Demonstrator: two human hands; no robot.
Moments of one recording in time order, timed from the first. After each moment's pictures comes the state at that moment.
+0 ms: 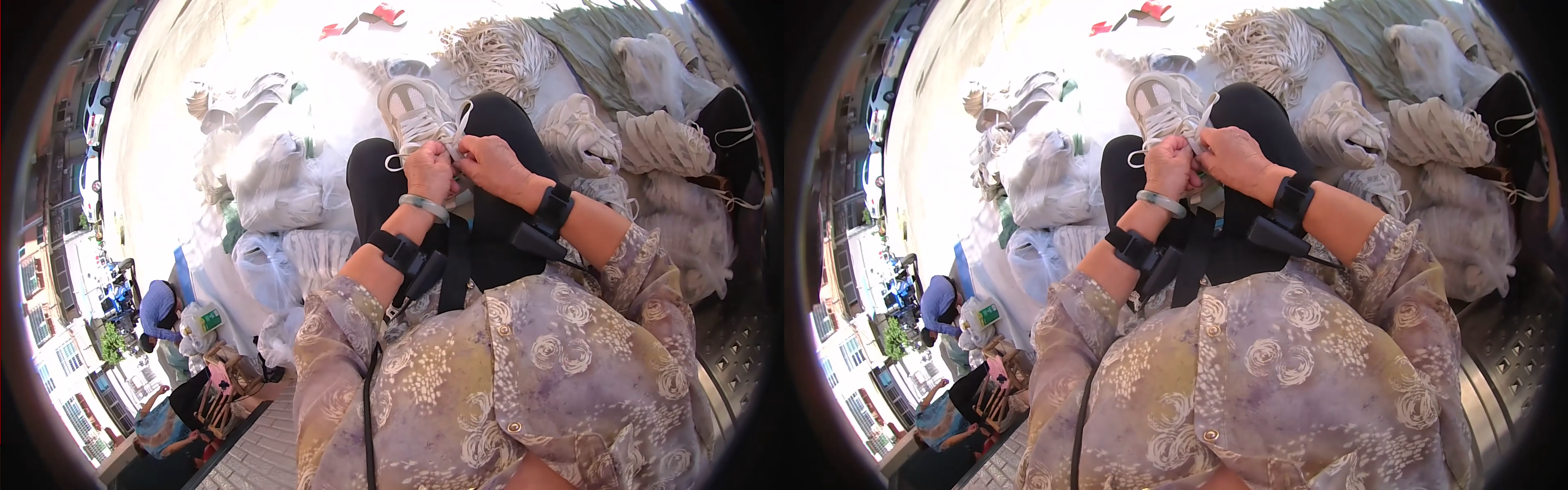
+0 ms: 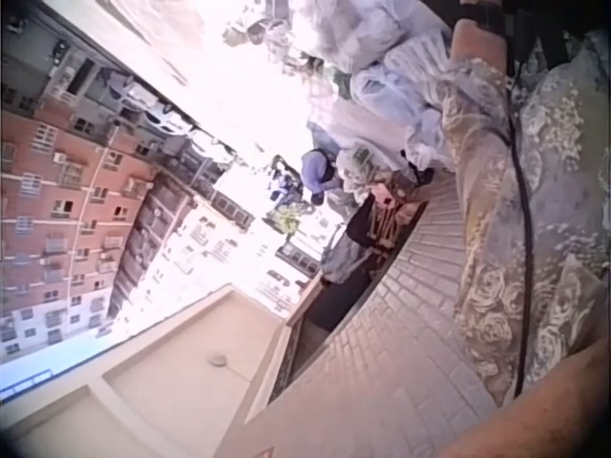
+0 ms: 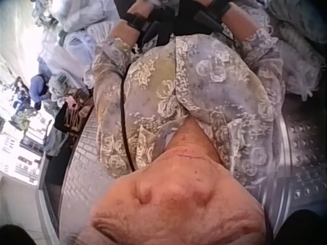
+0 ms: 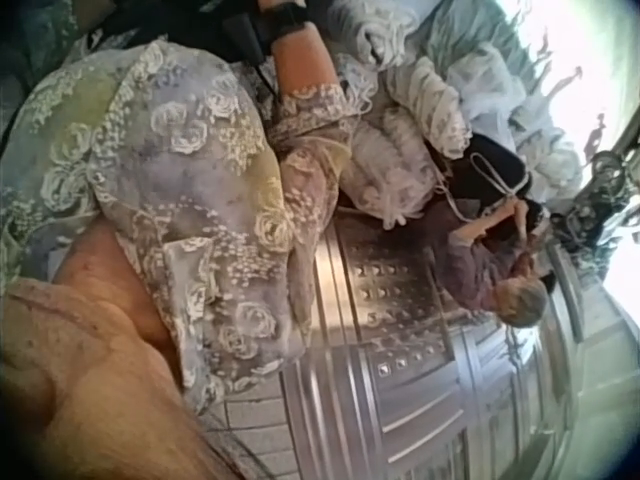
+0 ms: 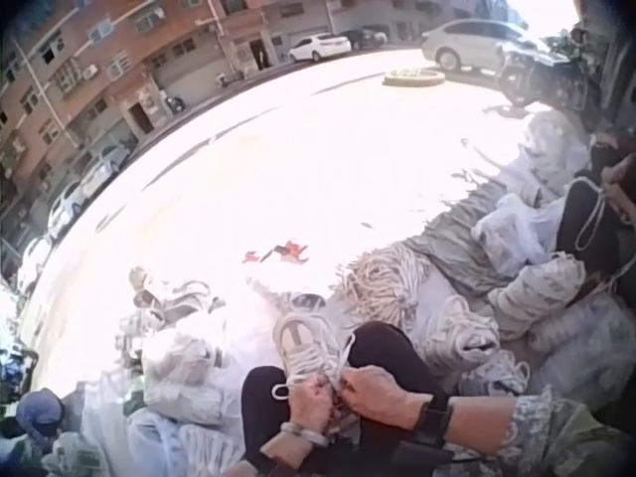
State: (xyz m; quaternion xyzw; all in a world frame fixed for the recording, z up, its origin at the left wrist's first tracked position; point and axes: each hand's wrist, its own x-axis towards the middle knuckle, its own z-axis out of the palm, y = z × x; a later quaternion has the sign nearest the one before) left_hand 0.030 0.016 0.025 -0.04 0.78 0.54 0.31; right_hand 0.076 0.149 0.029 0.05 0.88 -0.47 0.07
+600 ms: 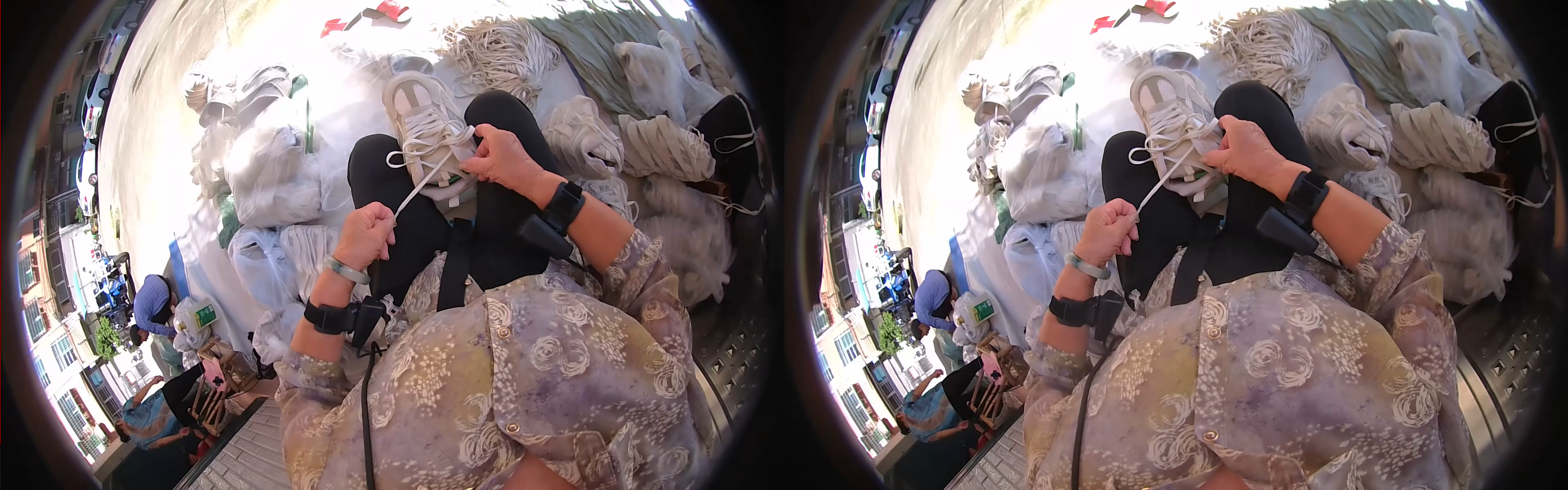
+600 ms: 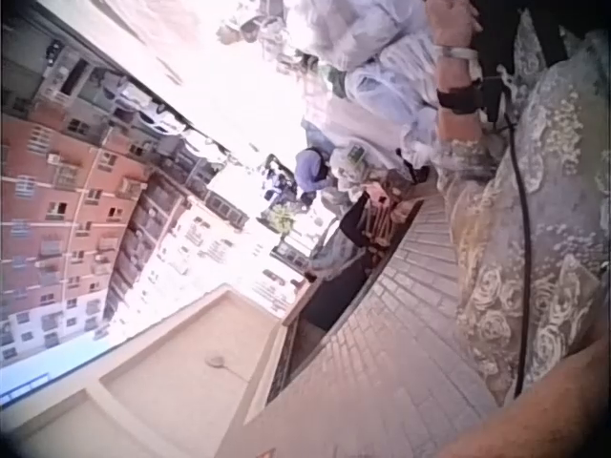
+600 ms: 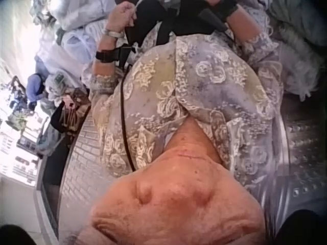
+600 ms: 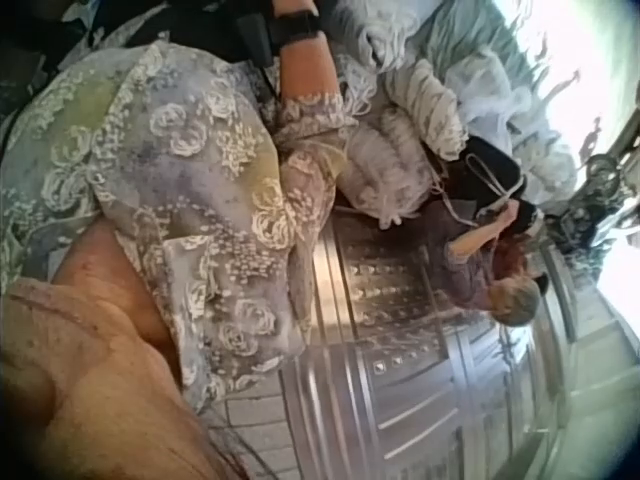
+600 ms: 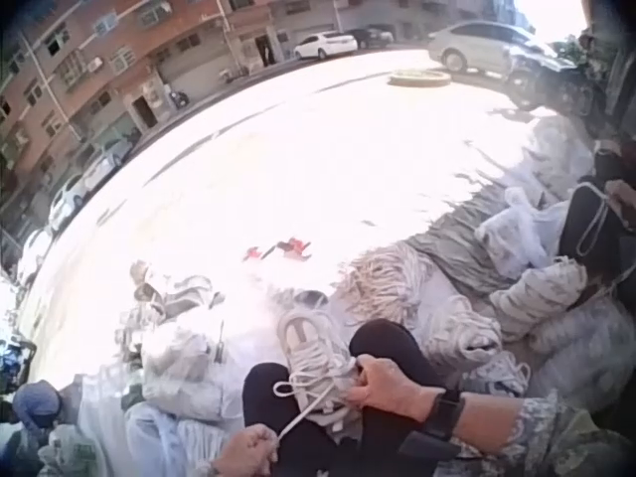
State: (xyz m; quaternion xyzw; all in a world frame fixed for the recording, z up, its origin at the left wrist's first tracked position) left_hand 0.047 -0.112 0.071 -0.03 0.78 0.45 0.44; right_hand 0.077 0.161 0.021 0.14 0.77 -0.61 0.15
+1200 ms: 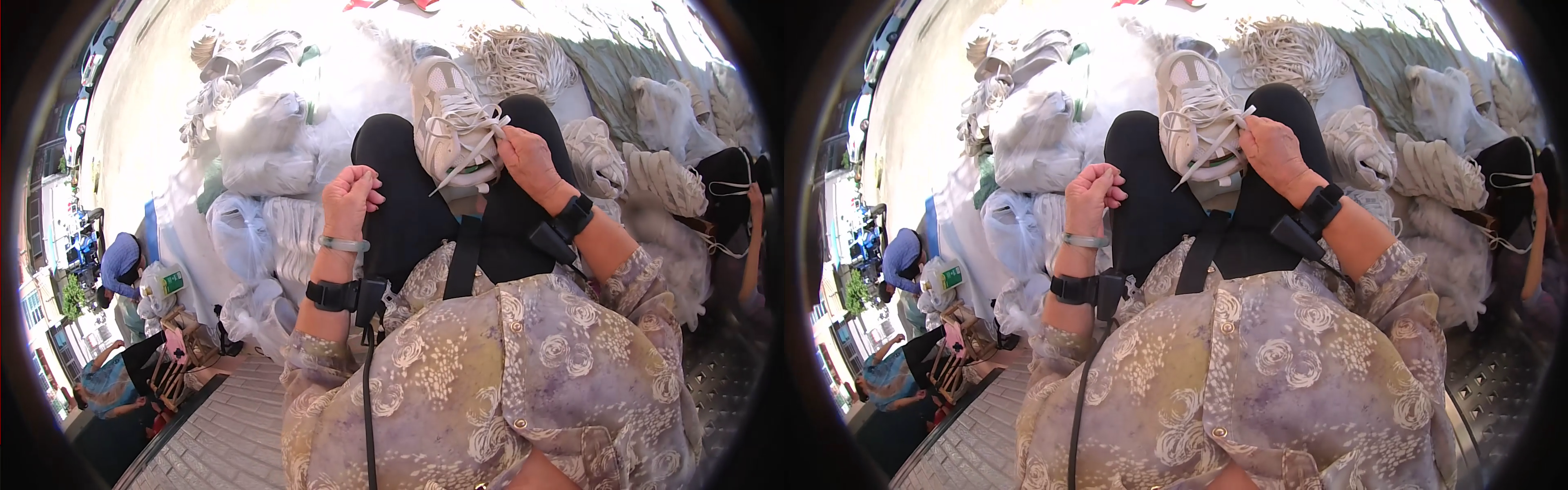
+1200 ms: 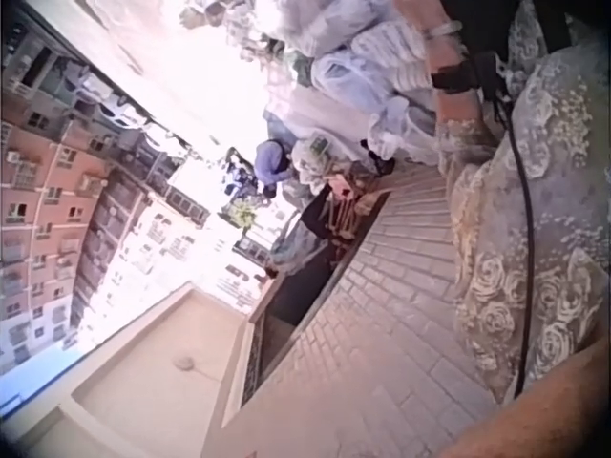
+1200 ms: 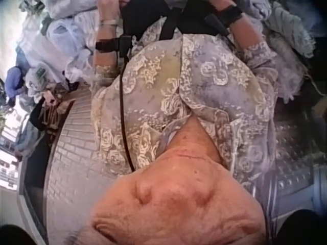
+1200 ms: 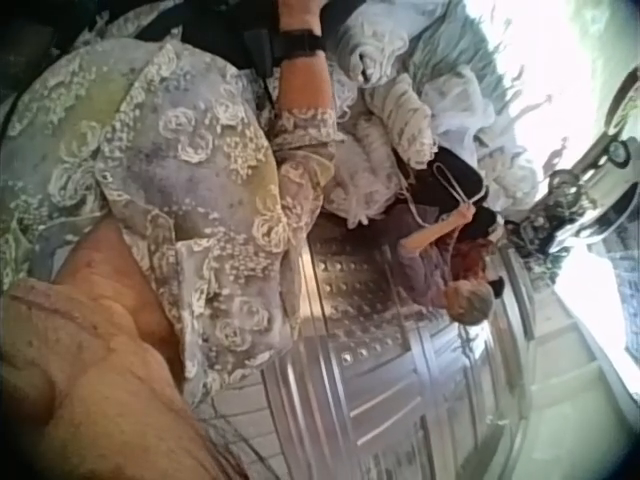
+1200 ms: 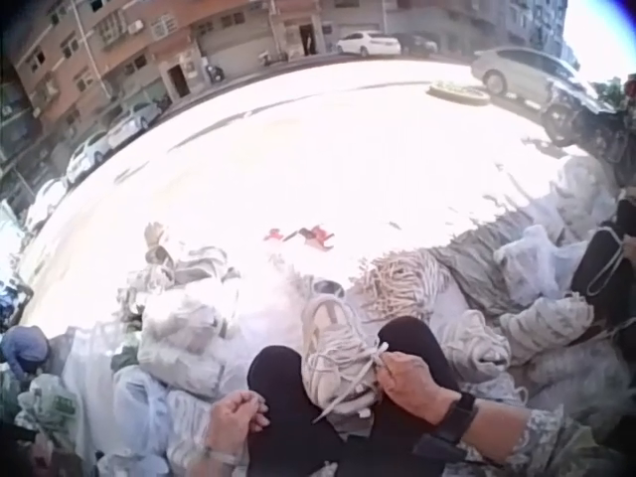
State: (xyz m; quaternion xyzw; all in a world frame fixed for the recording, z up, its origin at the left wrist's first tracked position) left_hand 0.042 -0.130 0.047 -0.13 0.72 0.65 0.21; right_hand 0.079 0.161 0.006 -0.01 0.93 -0.37 -0.07
